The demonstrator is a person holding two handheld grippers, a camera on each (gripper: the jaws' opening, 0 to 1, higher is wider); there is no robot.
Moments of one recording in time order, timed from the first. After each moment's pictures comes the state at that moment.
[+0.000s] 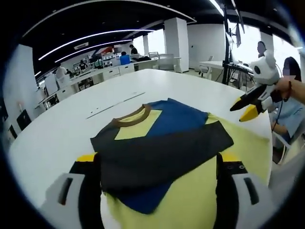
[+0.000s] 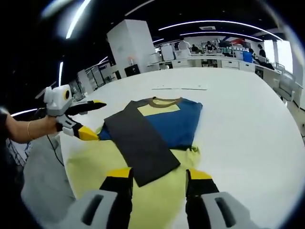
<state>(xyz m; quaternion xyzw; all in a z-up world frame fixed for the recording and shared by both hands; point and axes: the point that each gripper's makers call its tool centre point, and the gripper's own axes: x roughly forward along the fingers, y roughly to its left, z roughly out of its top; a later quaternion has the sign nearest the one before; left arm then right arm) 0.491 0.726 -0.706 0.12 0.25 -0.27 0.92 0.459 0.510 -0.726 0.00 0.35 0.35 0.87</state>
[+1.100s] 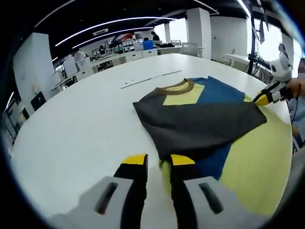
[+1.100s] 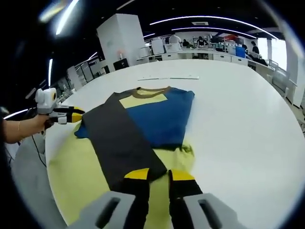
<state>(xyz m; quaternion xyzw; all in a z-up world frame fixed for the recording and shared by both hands) 0.507 0.824 -0.753 0.10 0.31 -0.18 0.93 0.493 0.510 -0.771 -0.01 0.37 0.29 0.88</state>
